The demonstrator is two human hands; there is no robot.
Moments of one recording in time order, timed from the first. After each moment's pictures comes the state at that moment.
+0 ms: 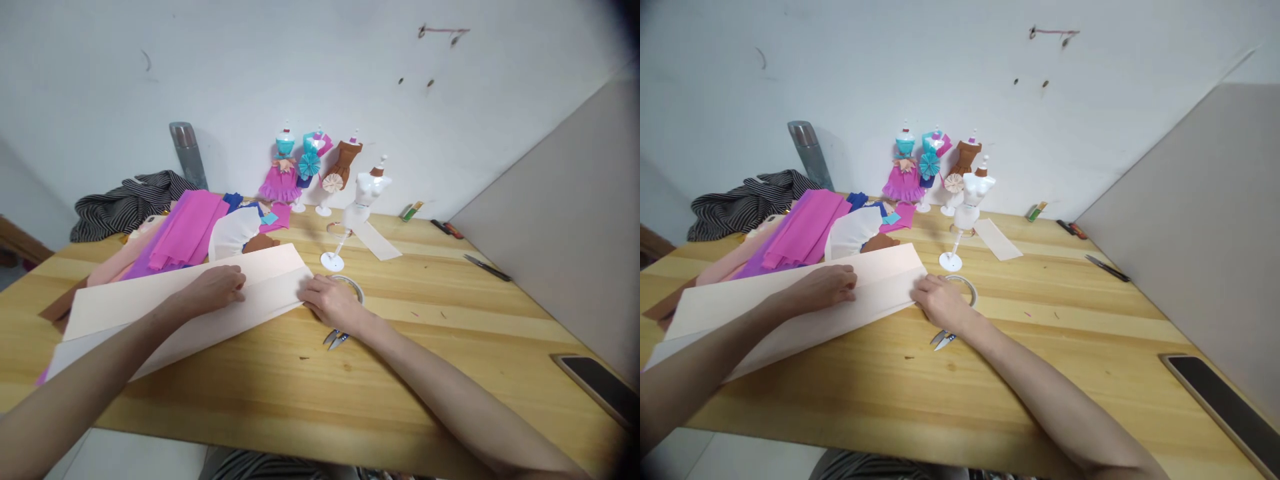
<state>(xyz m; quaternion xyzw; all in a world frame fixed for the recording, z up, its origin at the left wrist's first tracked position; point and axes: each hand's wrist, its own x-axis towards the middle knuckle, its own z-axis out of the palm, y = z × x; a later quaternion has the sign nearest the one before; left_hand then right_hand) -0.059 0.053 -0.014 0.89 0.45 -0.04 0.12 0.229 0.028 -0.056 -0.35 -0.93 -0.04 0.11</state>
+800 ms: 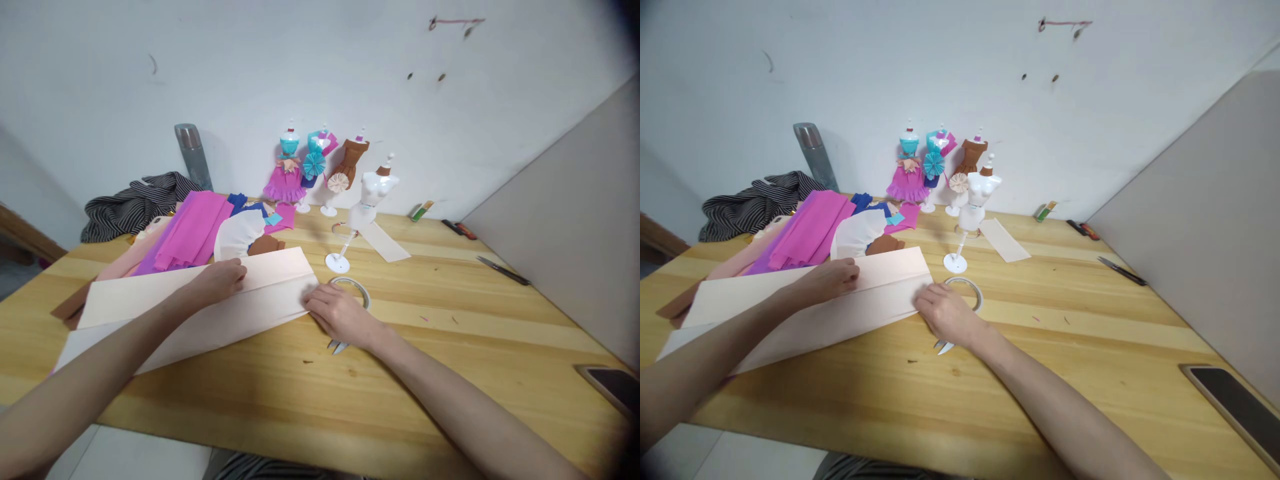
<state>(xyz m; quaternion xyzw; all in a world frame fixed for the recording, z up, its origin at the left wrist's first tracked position) -0.058 0.064 -0.019 0.86 0.50 -0.02 0.09 0.232 0.017 -0.060 -0.29 -0.94 -0.01 0.17</state>
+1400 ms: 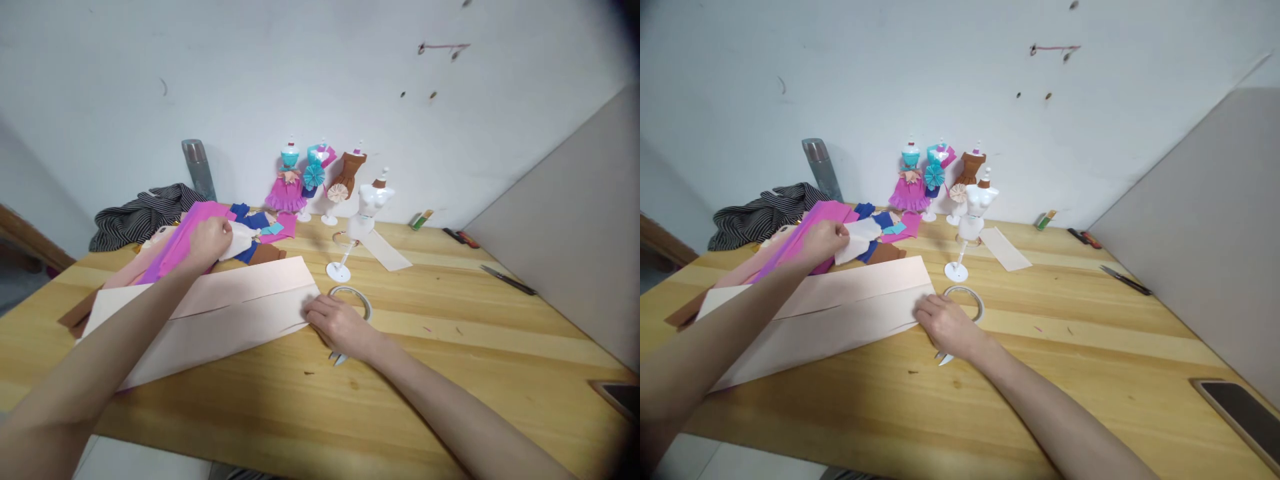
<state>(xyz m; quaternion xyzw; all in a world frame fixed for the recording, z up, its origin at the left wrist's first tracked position) -0.066 0.128 0.018 0.68 0.71 0.18 0.02 0.231 0.017 -0.065 -0.27 -0.95 -0.05 0.17</state>
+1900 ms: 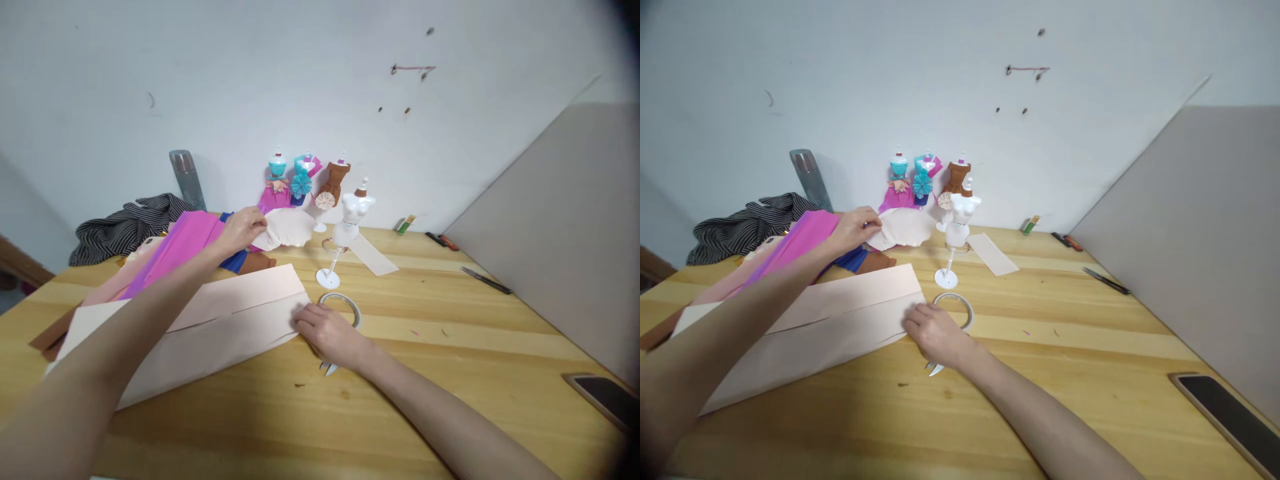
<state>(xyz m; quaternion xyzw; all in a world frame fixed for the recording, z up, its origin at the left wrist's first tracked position) -0.008 0.180 0.031 0.86 0.42 0.28 -0.02 0.229 0.016 -0.061 -0.29 -0.95 -0.06 0.12</state>
